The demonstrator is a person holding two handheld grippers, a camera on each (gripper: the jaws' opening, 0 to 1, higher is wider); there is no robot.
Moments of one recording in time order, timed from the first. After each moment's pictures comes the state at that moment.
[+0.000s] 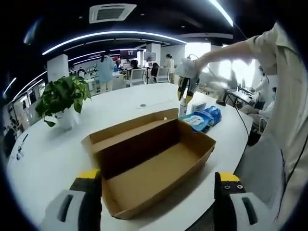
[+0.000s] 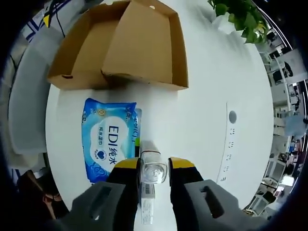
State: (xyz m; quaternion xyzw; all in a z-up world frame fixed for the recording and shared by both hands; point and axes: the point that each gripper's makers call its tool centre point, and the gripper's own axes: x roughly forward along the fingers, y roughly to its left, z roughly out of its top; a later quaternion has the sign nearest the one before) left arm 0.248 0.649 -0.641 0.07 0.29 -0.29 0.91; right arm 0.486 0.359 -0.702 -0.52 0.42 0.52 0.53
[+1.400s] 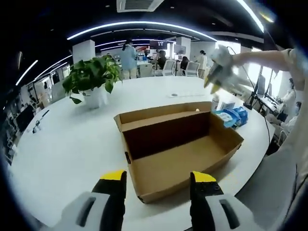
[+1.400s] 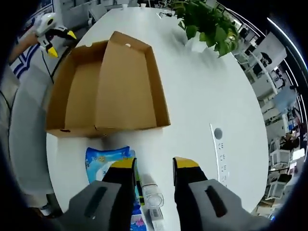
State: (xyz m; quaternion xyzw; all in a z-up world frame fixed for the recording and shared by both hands) left arm 0.252 0.715 -0.664 0.04 0.34 -0.15 0.93; right arm 0.493 0.422 -0.668 -0.41 0.37 0.51 0.66
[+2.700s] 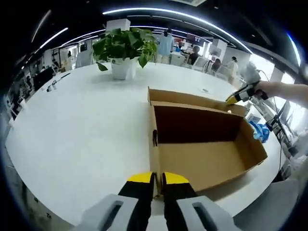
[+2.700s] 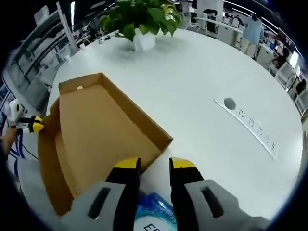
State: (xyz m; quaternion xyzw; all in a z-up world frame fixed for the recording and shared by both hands) left arm 0.266 0.751 -0.715 -0.07 0.38 -0.05 0.92; right arm 0.508 0.472 -0.729 -0.11 0.48 0.37 0.79
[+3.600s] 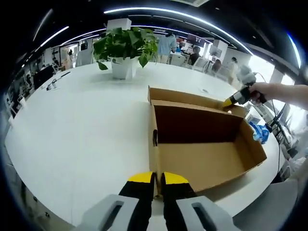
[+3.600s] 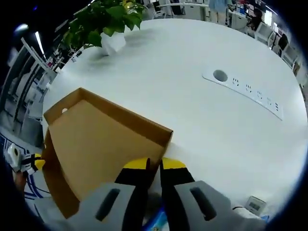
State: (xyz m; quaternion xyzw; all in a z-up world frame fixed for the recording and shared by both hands) left arm 0.266 0.750 -0.715 -0.07 0.38 -0.05 0.92; right arm 0.507 0.475 -0.737 -0.05 0.52 0.29 0.80
